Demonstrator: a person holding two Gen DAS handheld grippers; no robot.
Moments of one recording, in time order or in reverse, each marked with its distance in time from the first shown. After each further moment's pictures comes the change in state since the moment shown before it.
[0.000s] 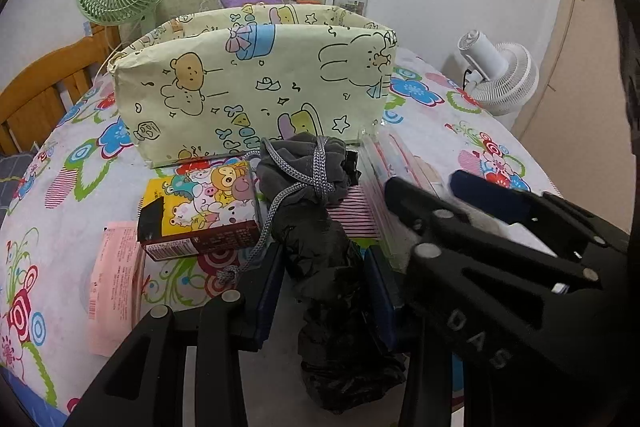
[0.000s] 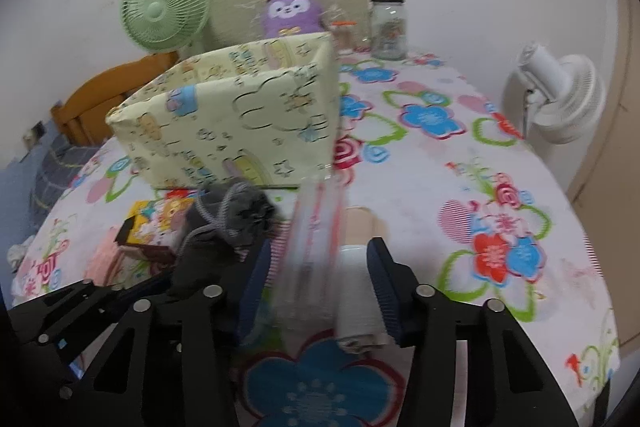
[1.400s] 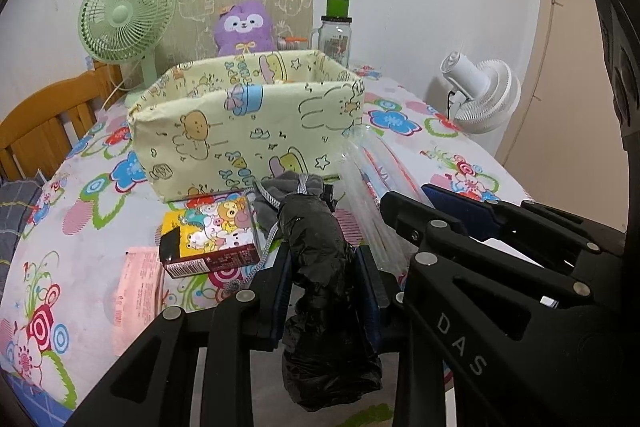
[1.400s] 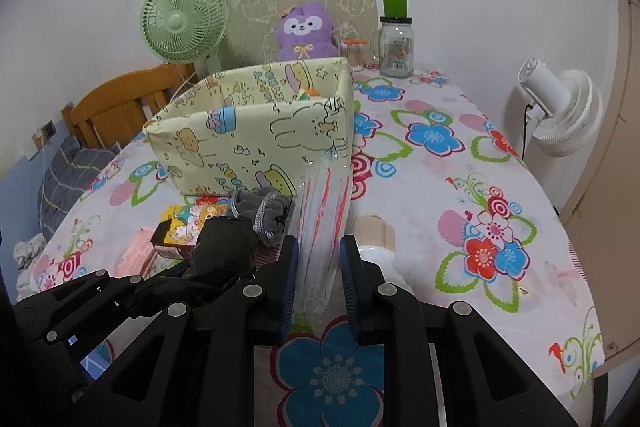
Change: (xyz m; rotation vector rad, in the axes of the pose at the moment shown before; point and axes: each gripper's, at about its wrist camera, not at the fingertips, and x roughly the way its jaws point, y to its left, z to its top) left arm -0.039 -0.010 0.001 0.047 -0.116 -0.008; right arm -0.035 0.014 0.003 -0.021 -0.037 0.010
